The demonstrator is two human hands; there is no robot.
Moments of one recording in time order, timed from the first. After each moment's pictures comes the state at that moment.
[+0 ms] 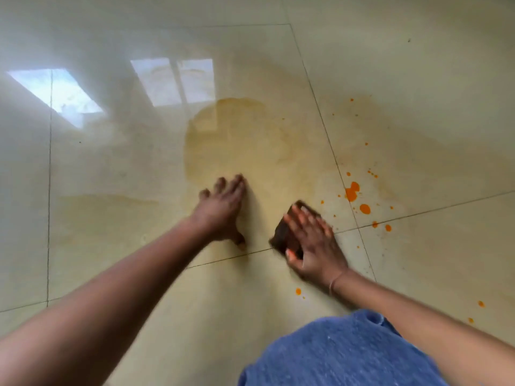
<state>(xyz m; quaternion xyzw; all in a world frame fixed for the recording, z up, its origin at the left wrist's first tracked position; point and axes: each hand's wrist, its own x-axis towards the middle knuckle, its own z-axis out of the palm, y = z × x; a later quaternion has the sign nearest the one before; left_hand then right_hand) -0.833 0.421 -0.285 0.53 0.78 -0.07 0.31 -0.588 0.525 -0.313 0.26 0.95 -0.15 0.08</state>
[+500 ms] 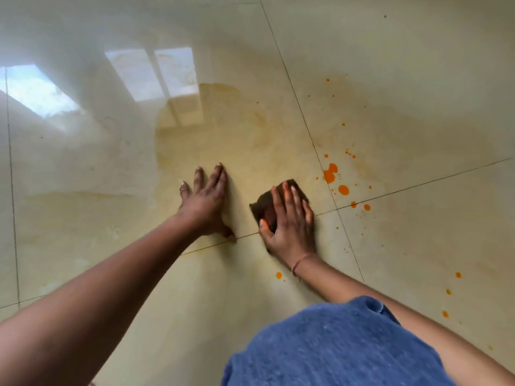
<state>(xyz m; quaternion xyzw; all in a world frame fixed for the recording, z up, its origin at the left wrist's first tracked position) -0.807 0.429 -0.295 0.50 0.80 -0.05 0.33 -0.606 0.501 -0.318 0.41 0.90 -0.14 0.04</state>
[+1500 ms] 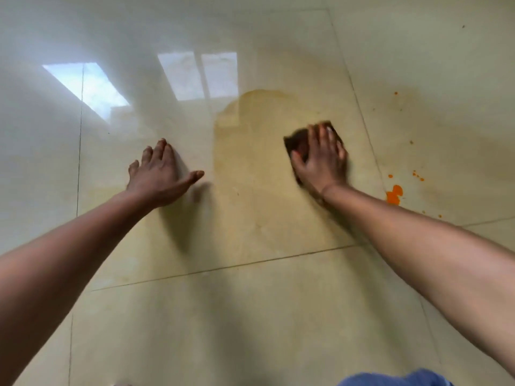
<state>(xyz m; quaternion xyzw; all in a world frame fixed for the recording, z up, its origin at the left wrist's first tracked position) -0.963 0.350 -0.302 0.34 0.92 0.01 0.22 -0.758 0.603 -0.323 0.42 0.90 -0.12 0.01</state>
